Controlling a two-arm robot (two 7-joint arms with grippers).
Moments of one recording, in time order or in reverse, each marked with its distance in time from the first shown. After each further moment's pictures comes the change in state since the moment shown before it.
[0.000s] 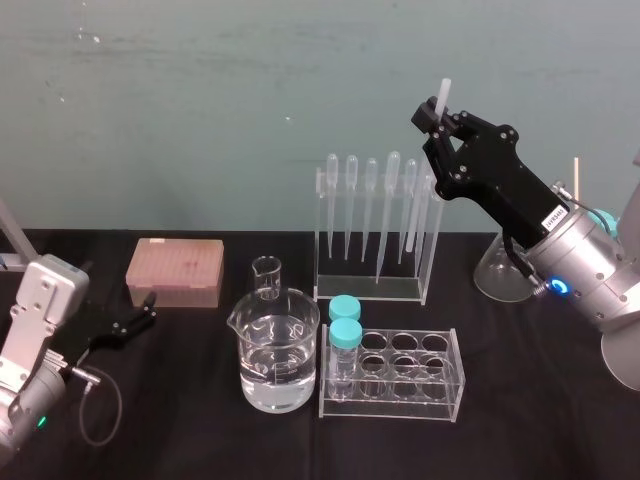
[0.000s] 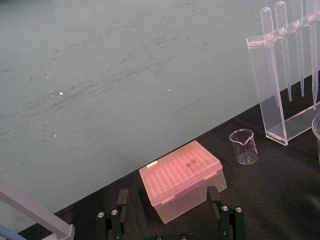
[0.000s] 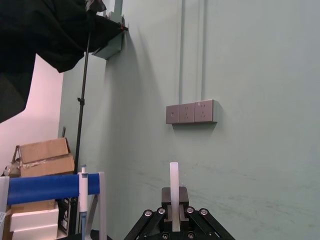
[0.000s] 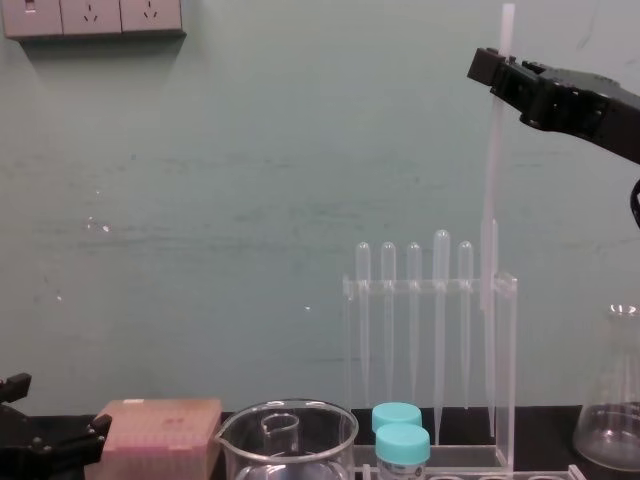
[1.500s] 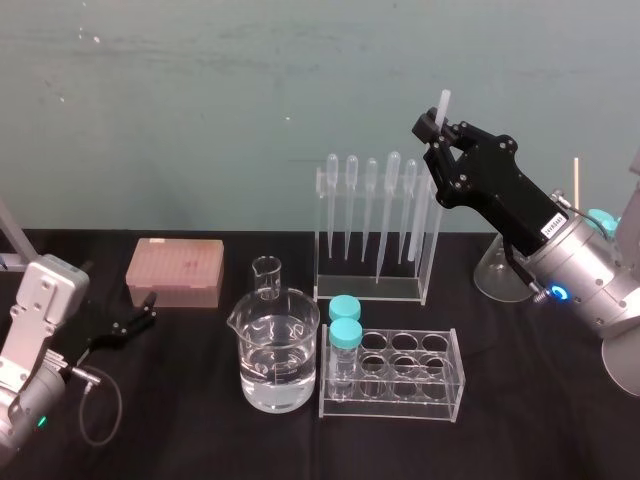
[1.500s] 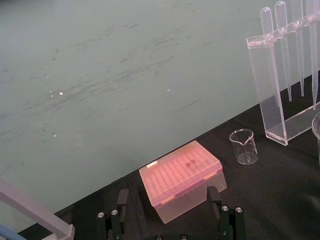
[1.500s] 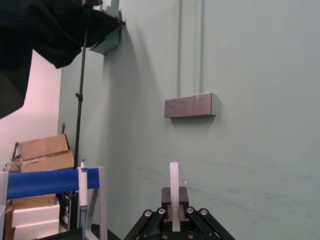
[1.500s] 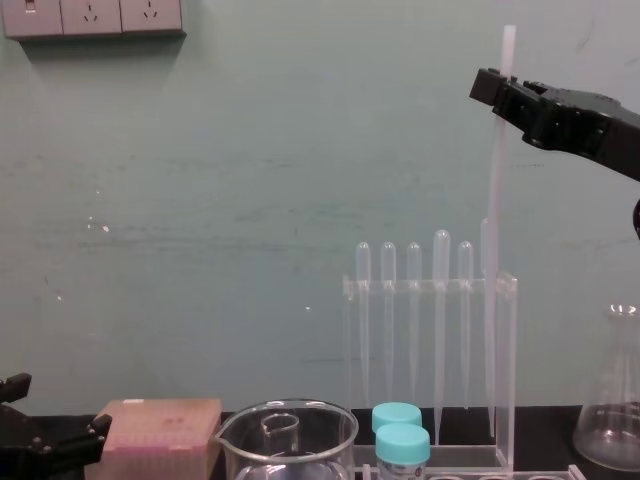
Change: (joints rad) left arm 0.000 0.000 0.000 0.000 0.000 0.000 0.000; right arm -0.003 0.005 -0.003 0.018 0.006 0.003 0.003
